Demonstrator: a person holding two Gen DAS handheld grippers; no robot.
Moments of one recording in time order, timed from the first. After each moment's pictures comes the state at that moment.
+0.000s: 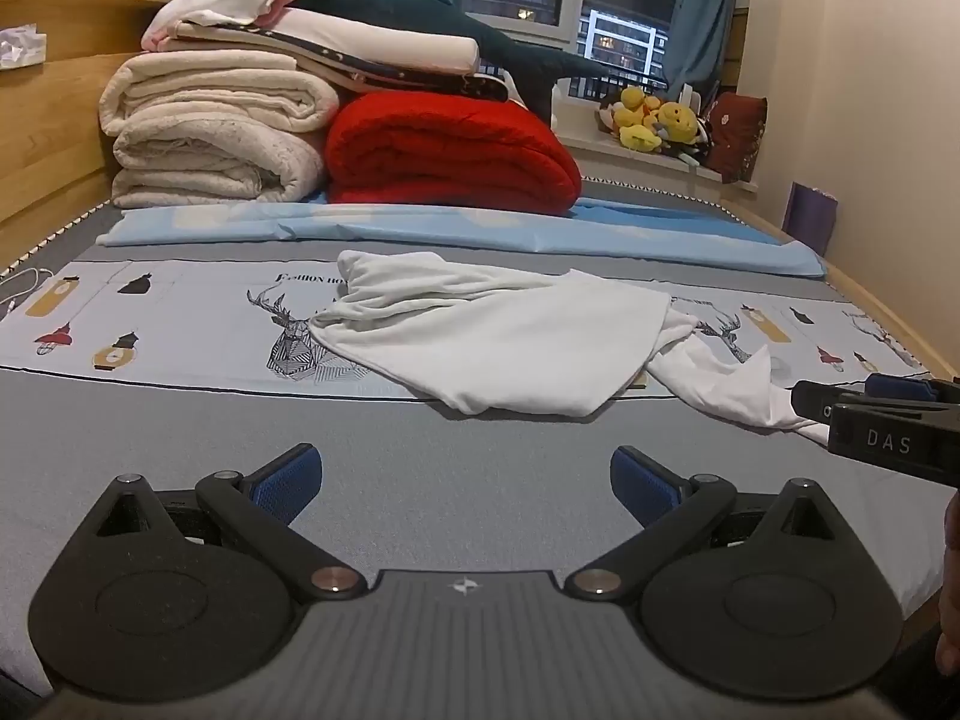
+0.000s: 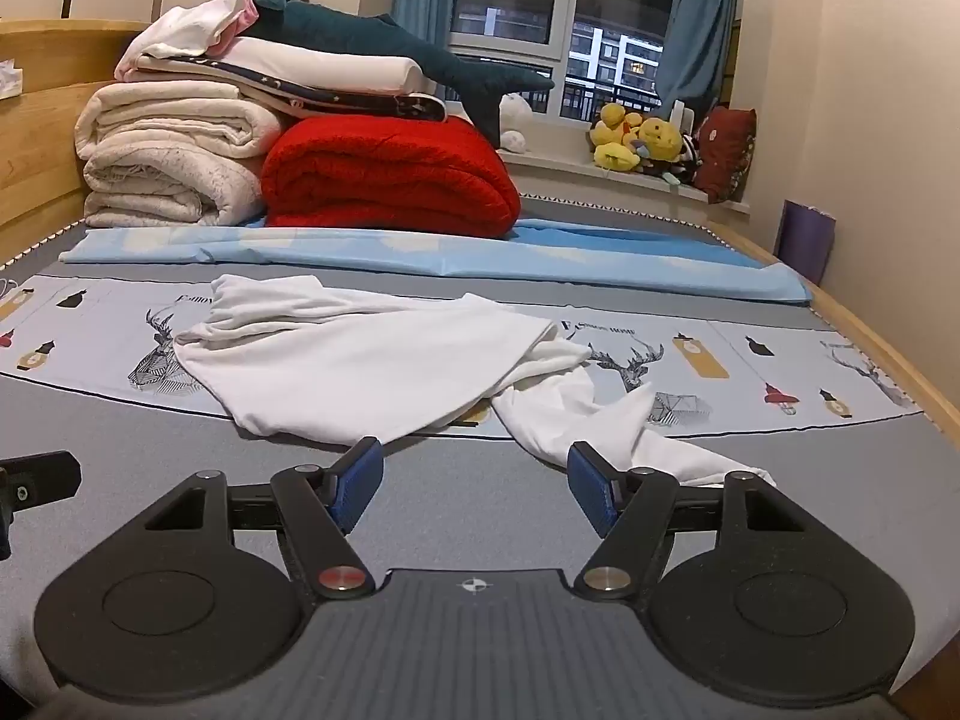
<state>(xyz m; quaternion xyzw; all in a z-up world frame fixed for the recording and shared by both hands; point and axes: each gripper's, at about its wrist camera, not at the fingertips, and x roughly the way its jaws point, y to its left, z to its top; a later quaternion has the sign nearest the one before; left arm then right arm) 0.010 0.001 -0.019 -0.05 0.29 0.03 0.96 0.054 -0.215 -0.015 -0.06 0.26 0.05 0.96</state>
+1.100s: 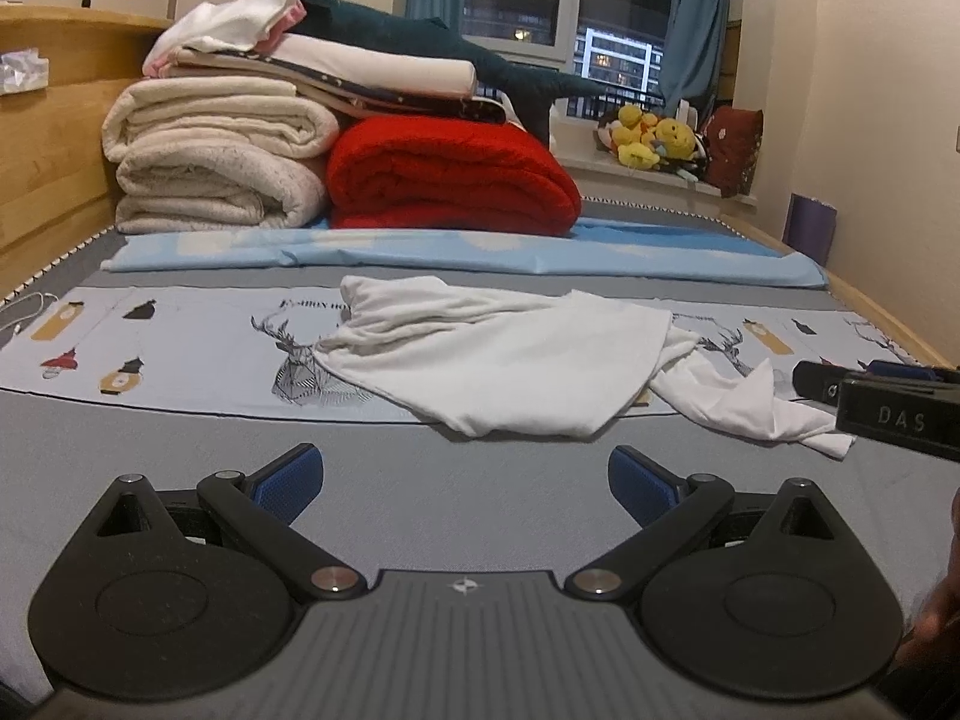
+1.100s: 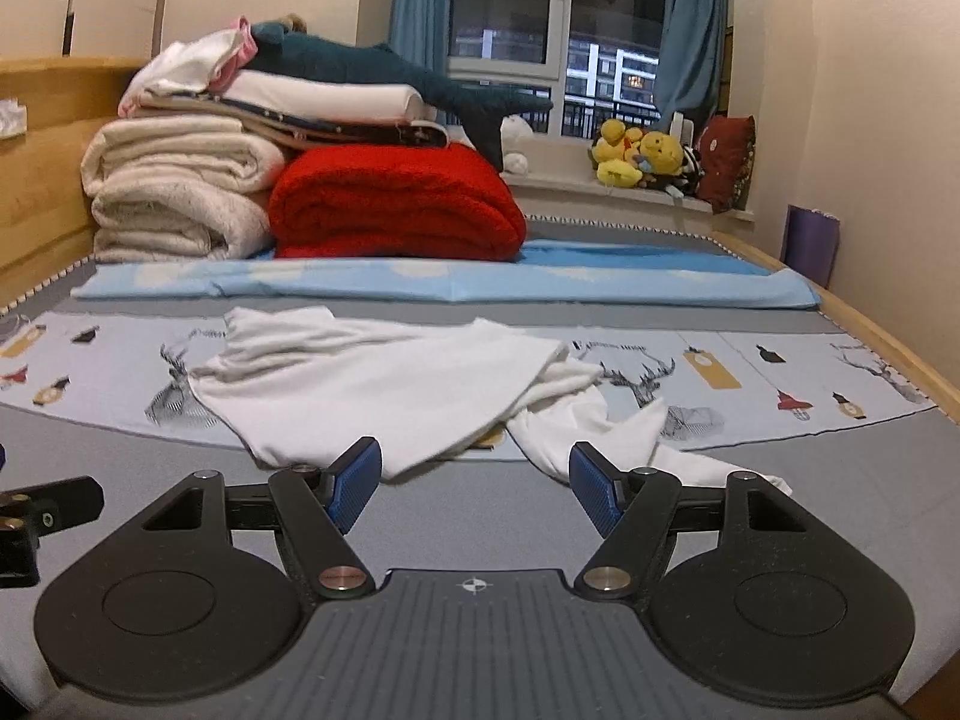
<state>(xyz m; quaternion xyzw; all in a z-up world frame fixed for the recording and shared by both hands) 0.006 -0.002 -0.015 -0.04 0.26 0.04 0.96 0.051 -0.221 -0.011 -0.04 0.22 0.06 0.97</state>
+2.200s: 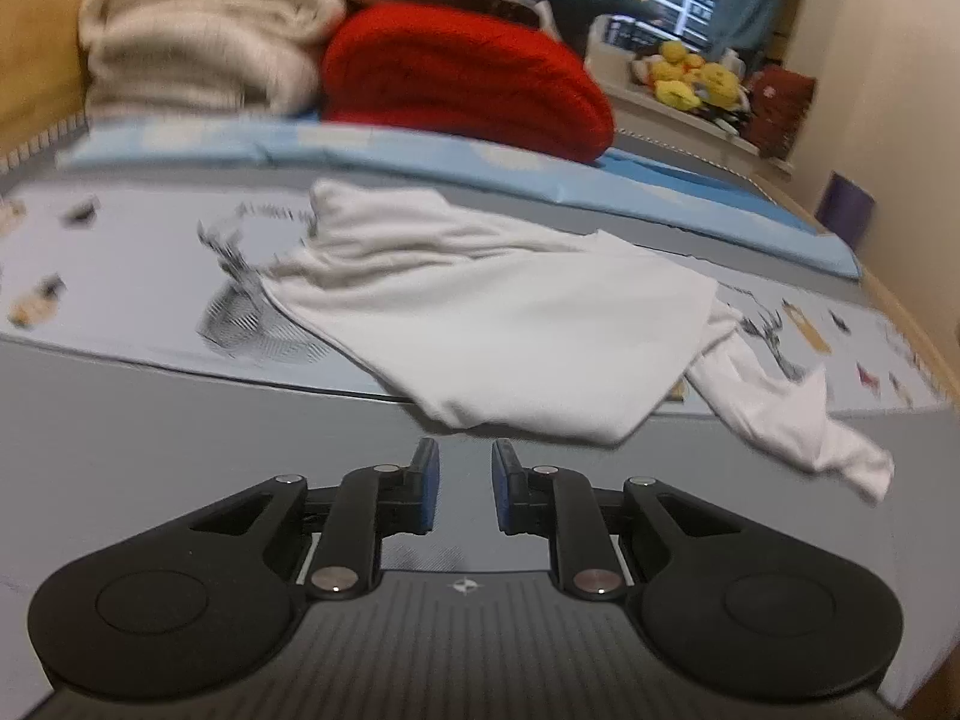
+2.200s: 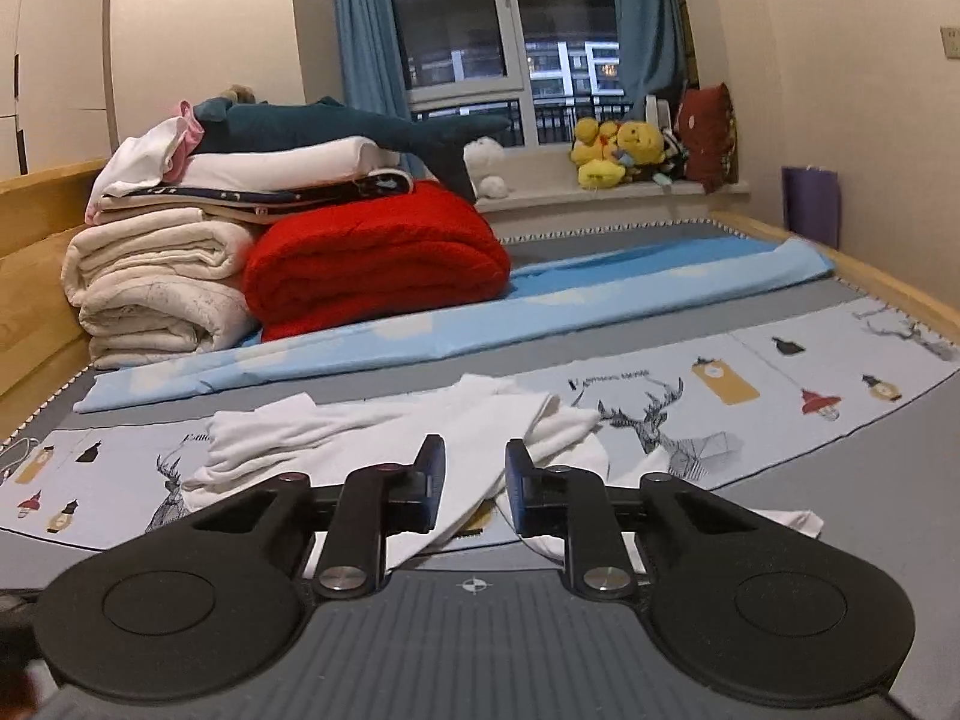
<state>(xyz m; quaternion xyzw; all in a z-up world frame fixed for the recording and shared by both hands) 0.155 0.019 -0.068 -0.12 0.36 0.04 0.92 0.130 -0.287 0.012 0.08 0.23 0.07 0.97</state>
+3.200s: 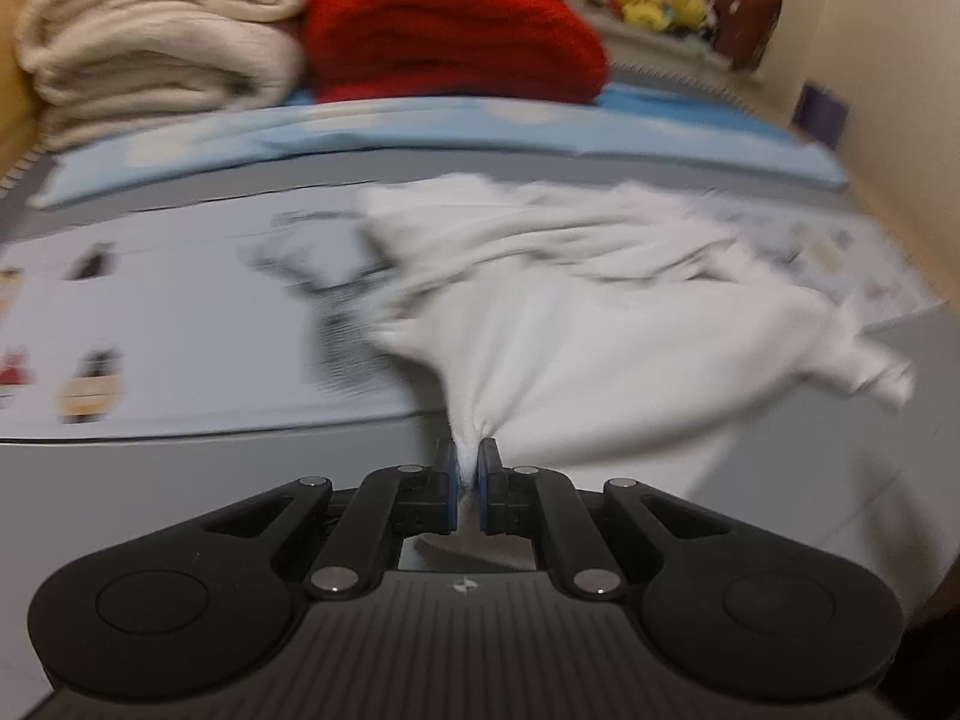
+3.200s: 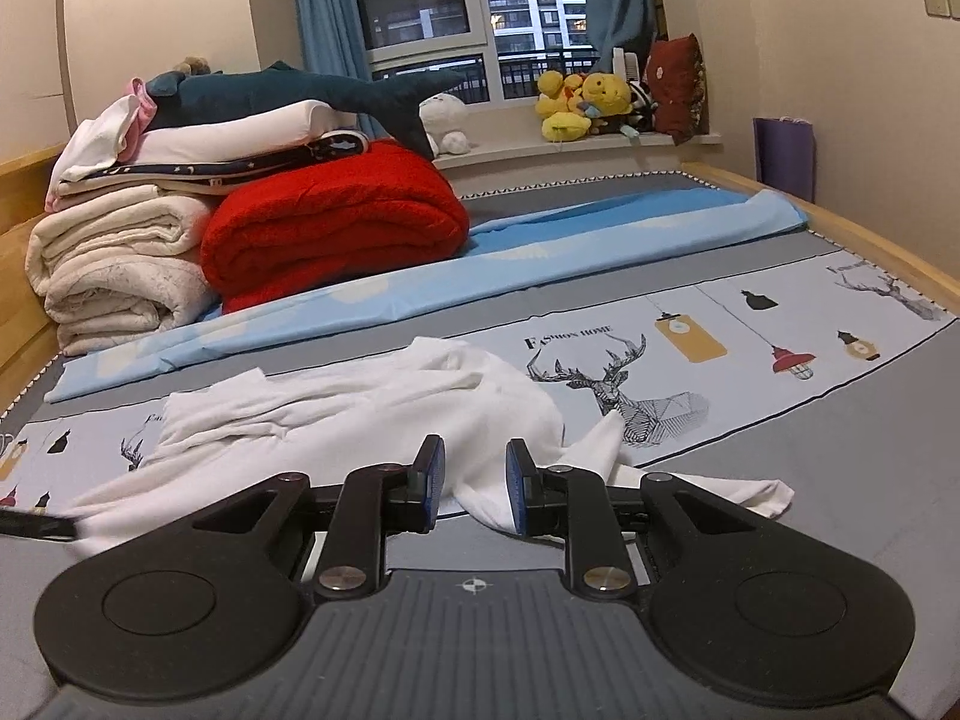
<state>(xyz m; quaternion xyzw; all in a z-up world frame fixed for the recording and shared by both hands) 0.162 0.173 -0.036 -0.02 0.43 -0.01 0.90 0.151 -0.313 0.004 0.08 0.27 0.05 0.96</state>
